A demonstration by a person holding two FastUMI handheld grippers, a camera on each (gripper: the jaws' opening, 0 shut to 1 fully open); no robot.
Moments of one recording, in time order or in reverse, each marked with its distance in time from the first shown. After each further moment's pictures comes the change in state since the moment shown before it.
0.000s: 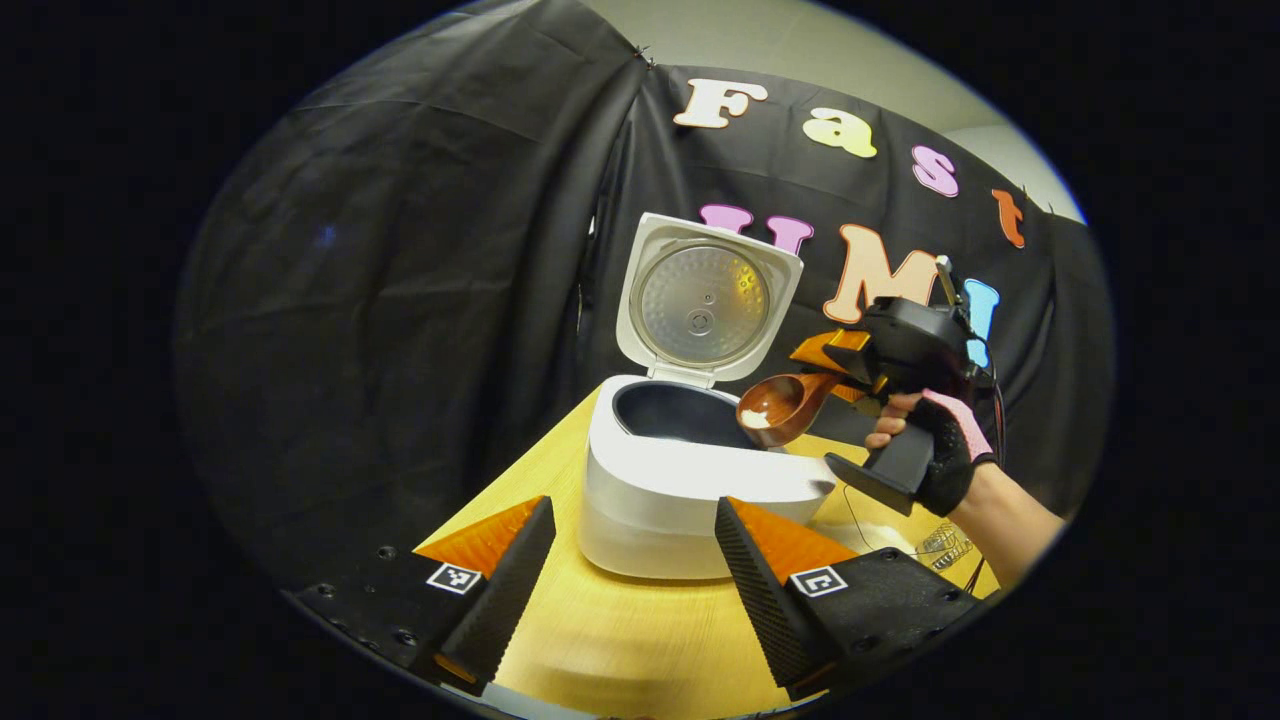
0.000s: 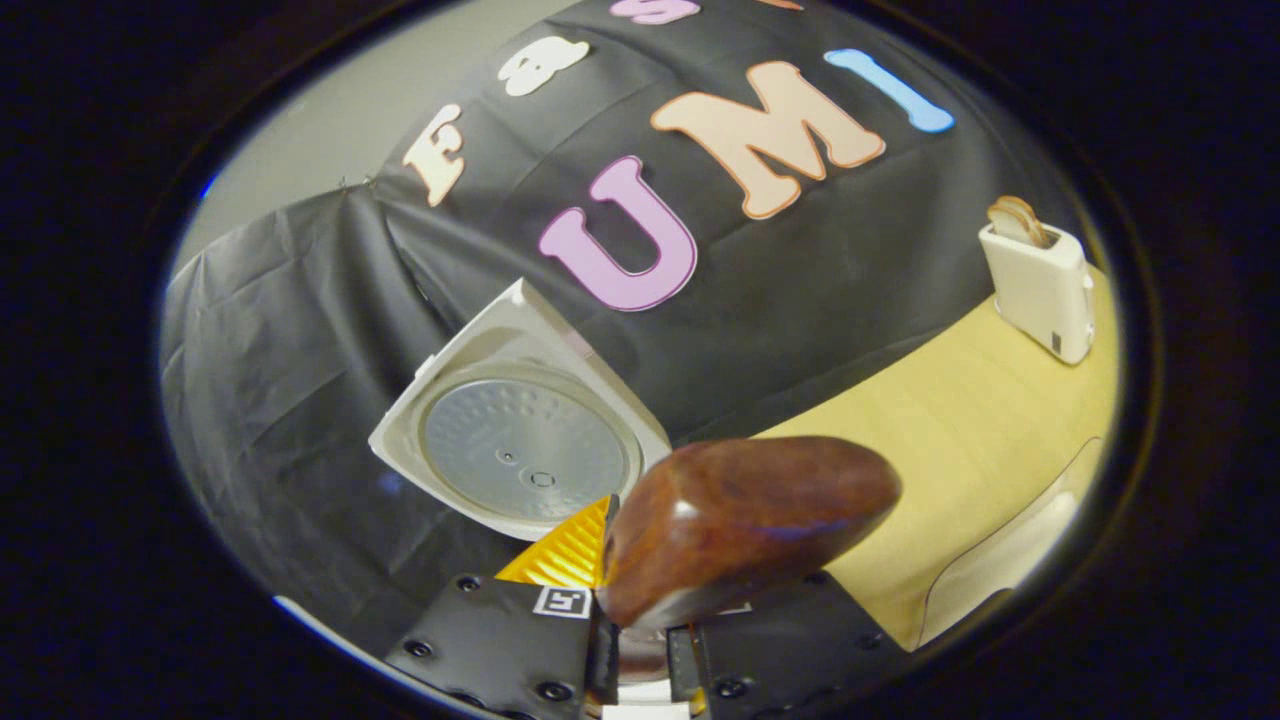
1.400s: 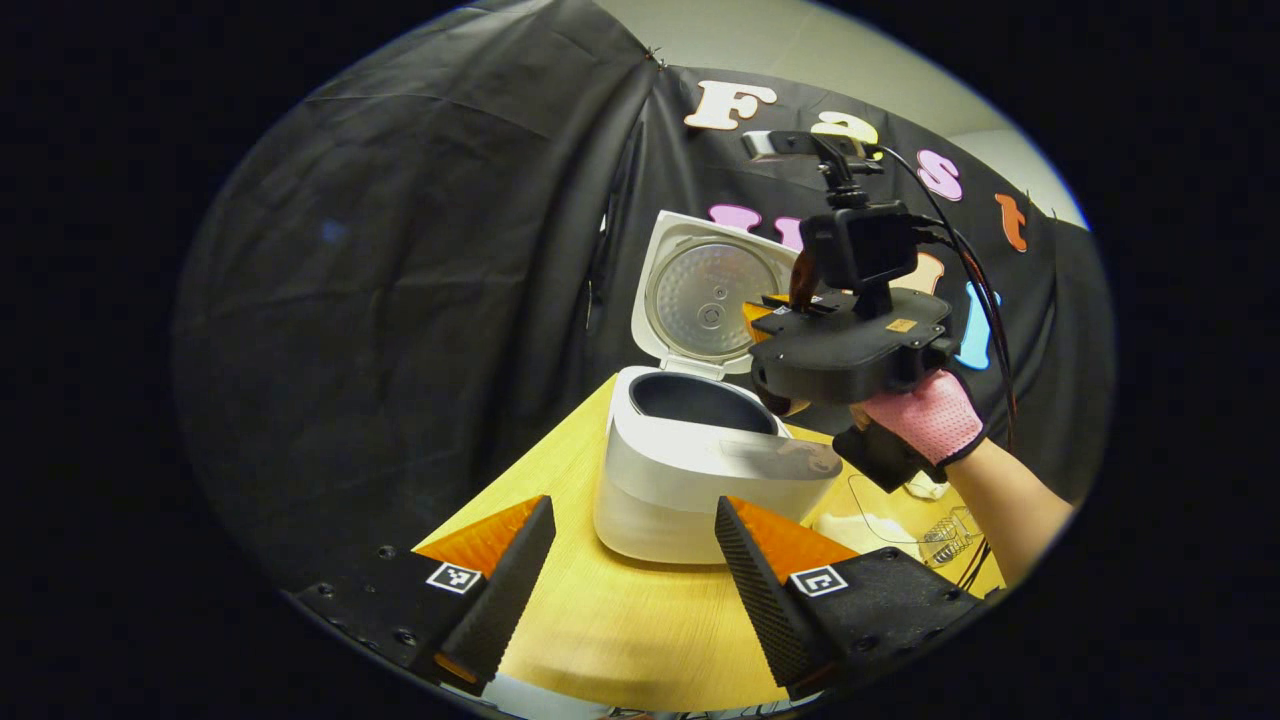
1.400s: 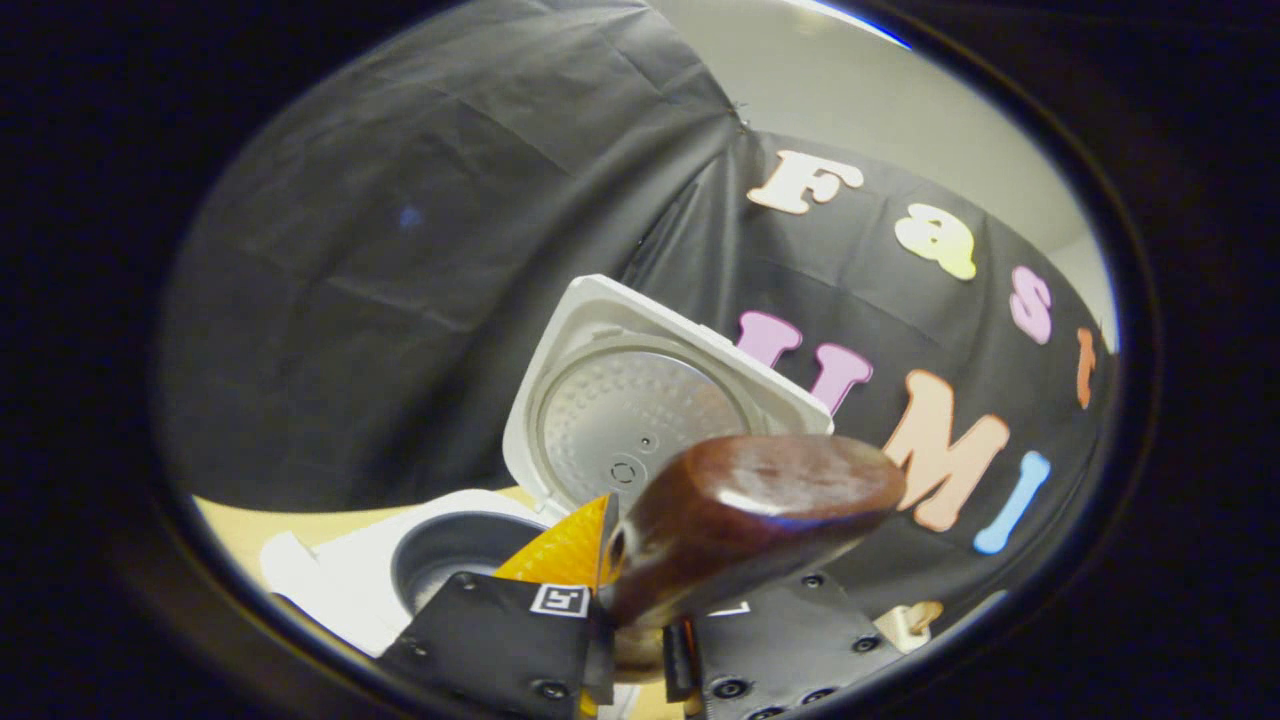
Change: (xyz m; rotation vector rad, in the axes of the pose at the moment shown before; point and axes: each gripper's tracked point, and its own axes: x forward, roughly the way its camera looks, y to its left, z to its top) left arm -0.013 0.014 -0.014 -0.026 -0.007 0.009; right arm -0.023 0.106 -0.029 -1.034 -0.201 0.056
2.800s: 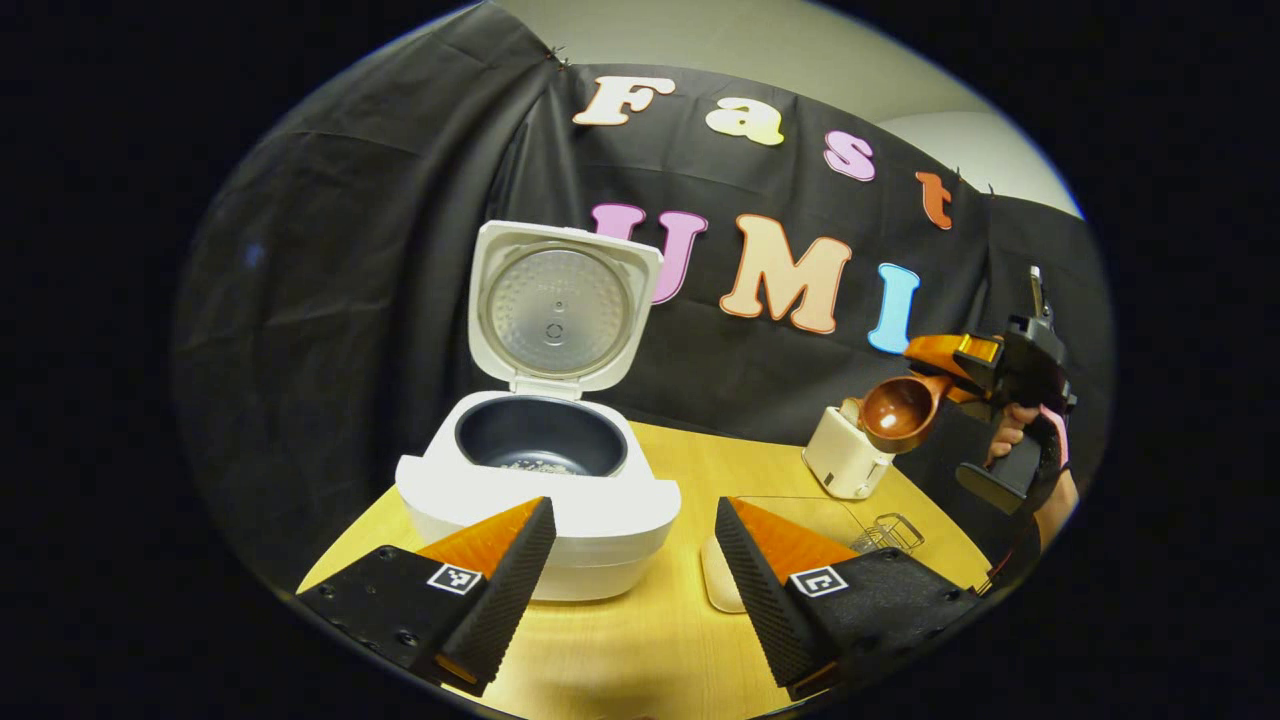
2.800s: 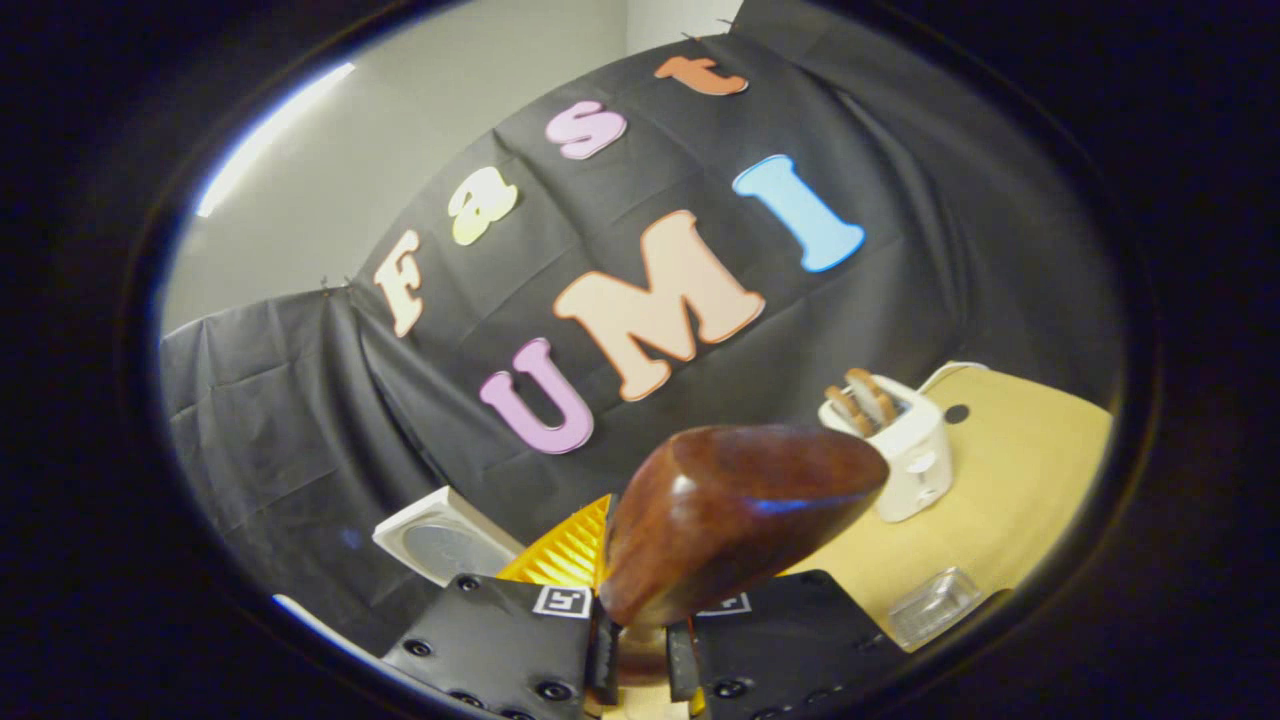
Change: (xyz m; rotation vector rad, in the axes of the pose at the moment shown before) left arm 0.036 -0.151 0.021 0.093 0.000 -0.246; right arm -0.202 -0.376 -0.125 1.035 0.004 -0.344
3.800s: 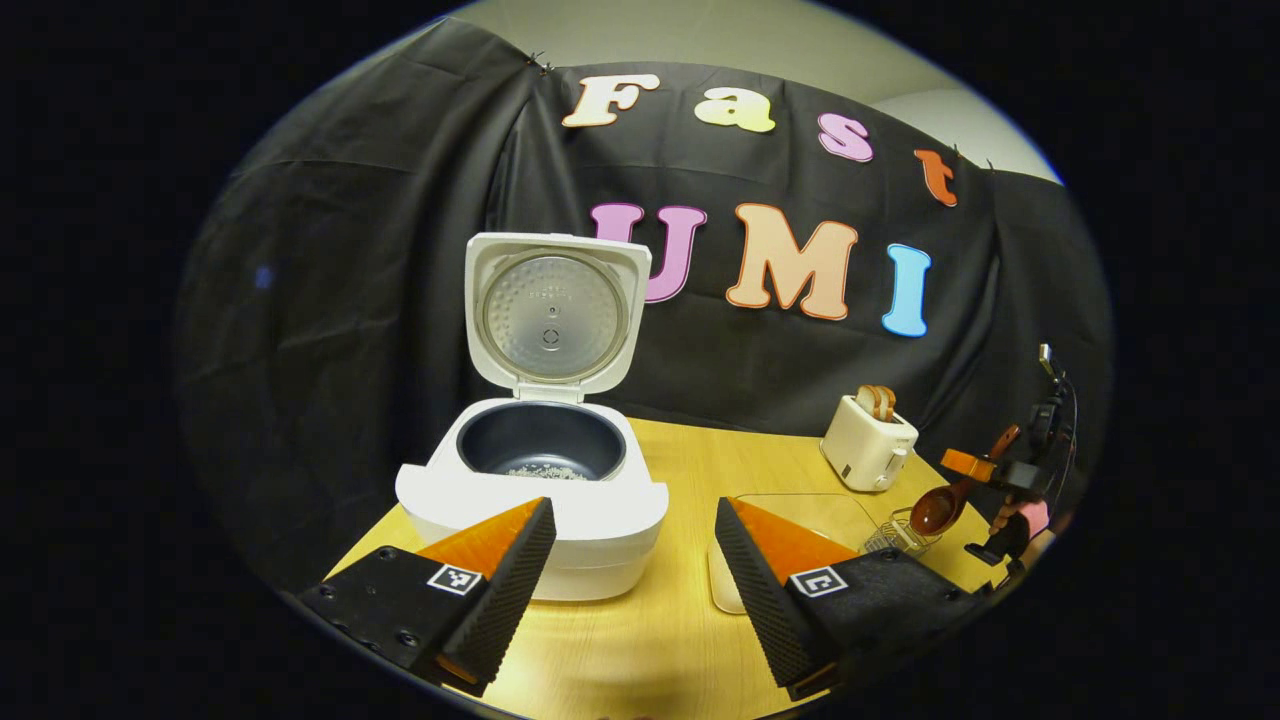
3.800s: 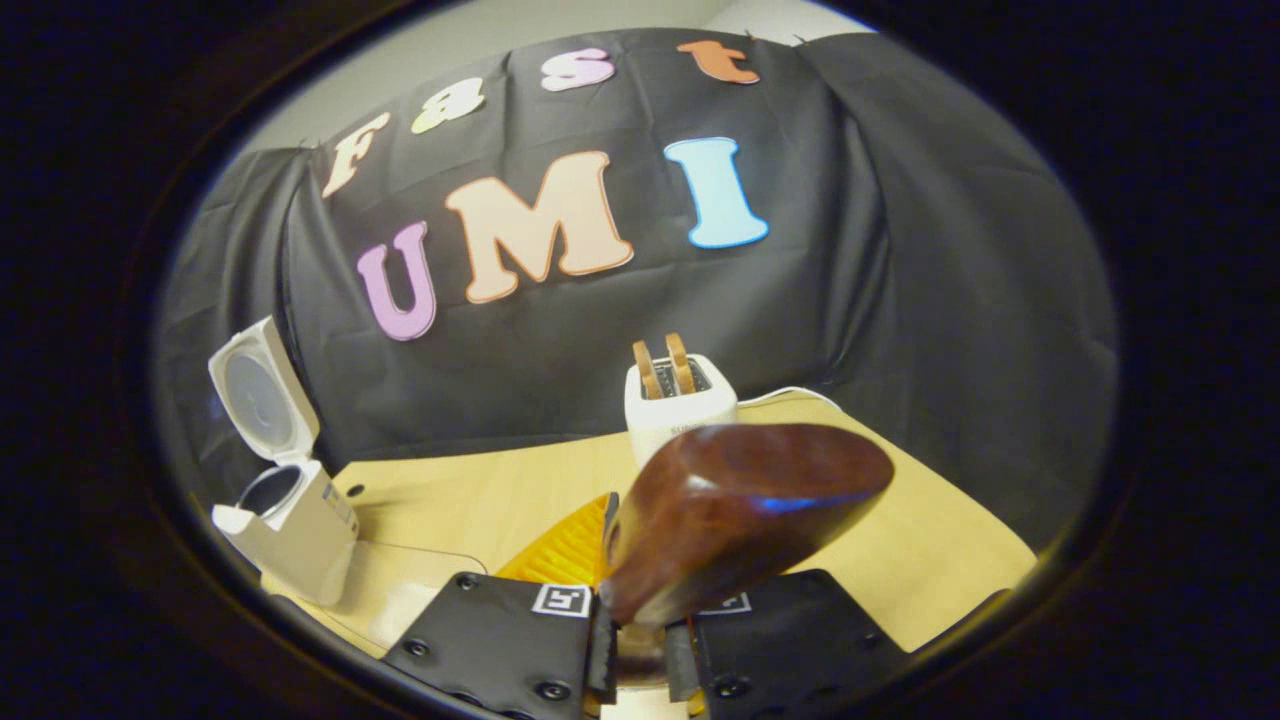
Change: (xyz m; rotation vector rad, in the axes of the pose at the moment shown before) left arm 0.001 -0.006 0.001 0.065 0.018 0.091; right arm -0.005 -0.196 -0.058 -0.411 0.114 -0.264
